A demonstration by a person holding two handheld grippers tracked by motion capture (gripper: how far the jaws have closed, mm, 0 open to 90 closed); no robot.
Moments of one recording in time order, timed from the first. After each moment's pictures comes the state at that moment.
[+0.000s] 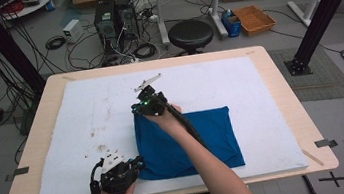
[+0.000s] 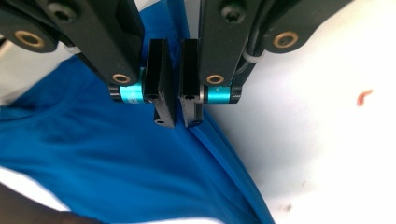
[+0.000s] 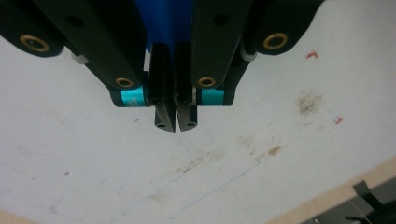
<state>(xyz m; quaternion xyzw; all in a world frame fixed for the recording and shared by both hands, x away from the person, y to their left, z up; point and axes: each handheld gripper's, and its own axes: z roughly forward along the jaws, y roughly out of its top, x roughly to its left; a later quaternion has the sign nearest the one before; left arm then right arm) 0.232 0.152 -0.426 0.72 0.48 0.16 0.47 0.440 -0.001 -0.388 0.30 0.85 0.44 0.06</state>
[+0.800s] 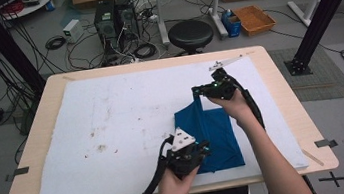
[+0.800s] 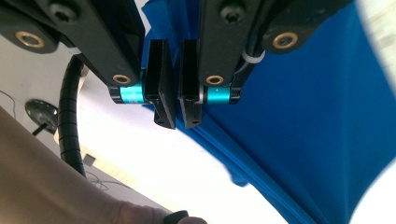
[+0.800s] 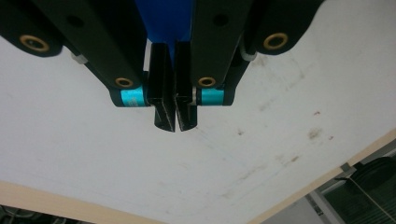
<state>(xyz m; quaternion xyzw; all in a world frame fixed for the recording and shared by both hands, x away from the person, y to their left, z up) 0.260 -0.012 -0.403 0.77 0.36 0.08 0.52 0.439 -0.200 -0.358 0.35 0.81 0.48 0.04</state>
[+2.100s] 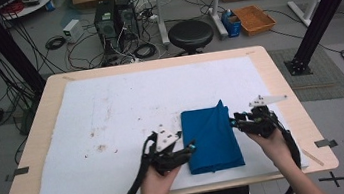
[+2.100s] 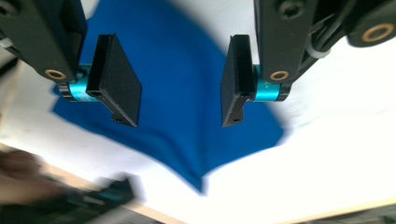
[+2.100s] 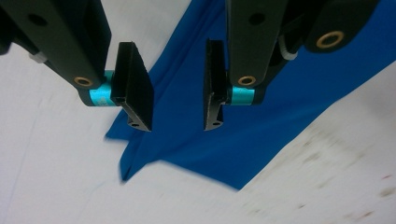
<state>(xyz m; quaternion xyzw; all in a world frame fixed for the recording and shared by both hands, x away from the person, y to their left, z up) 0.267 0.057 -0.395 0.76 0.37 0.19 0.50 0.322 -0.279 -0.404 0.43 0.78 0.43 0.13</state>
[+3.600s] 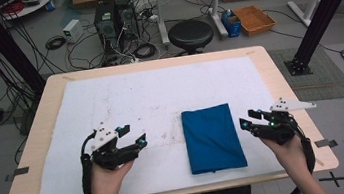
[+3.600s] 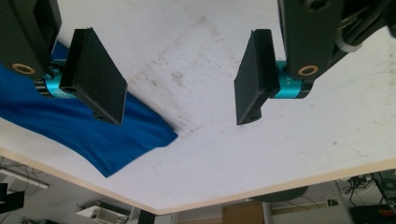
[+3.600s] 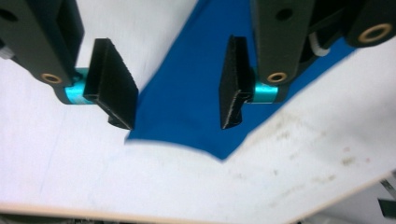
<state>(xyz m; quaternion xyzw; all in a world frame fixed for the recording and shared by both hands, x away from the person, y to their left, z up) 0.286 0.174 -0.378 0.73 0.38 0.22 0.53 0.299 -0.301 -0.376 0.42 0.75 0.49 0.17</state>
